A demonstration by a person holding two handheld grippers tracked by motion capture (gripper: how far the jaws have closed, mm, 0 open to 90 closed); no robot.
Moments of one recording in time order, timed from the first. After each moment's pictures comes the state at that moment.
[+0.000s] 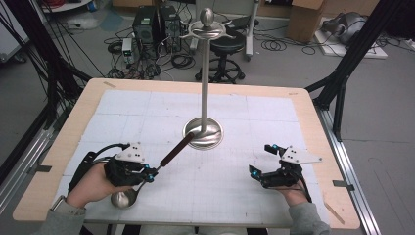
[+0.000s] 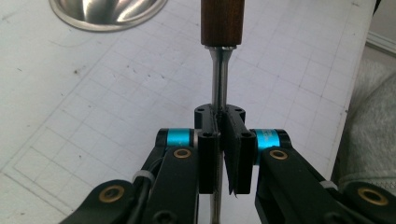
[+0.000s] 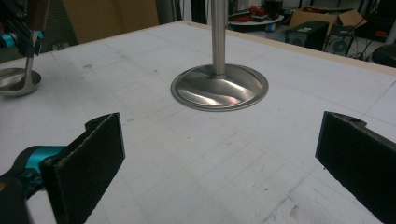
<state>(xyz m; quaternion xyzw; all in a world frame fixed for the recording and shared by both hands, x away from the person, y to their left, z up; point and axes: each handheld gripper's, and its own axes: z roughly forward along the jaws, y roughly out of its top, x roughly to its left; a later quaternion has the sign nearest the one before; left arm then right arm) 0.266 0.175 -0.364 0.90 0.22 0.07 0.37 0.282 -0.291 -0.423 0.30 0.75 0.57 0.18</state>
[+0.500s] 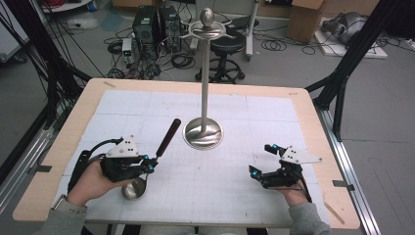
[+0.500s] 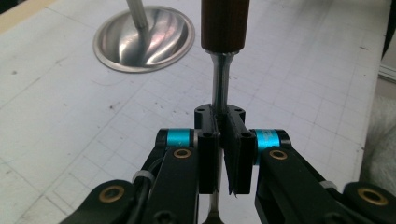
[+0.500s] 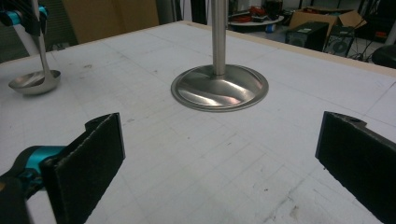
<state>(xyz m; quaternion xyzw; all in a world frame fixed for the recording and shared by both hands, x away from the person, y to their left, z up) 0.268 0.181 -0.354 0.87 0.23 0.13 0.43 0.282 -0.291 -0.423 0.29 0.75 0.57 0.18</state>
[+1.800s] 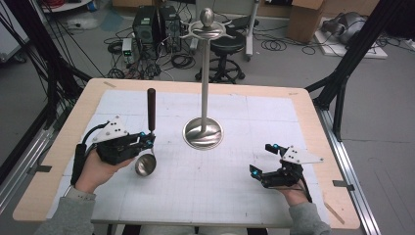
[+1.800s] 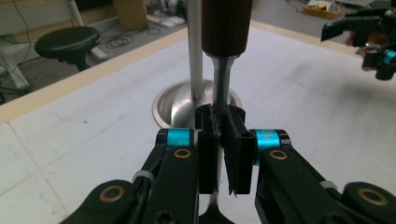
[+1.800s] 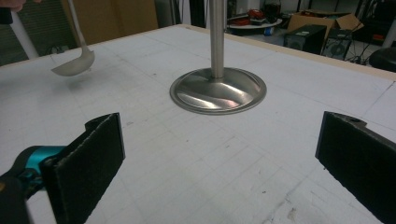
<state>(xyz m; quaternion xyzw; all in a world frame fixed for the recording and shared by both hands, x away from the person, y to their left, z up) 0.293 0.191 -0.340 0.77 0.28 0.19 0.53 0.282 -0.292 -0.422 0.29 0.74 0.57 0.18</state>
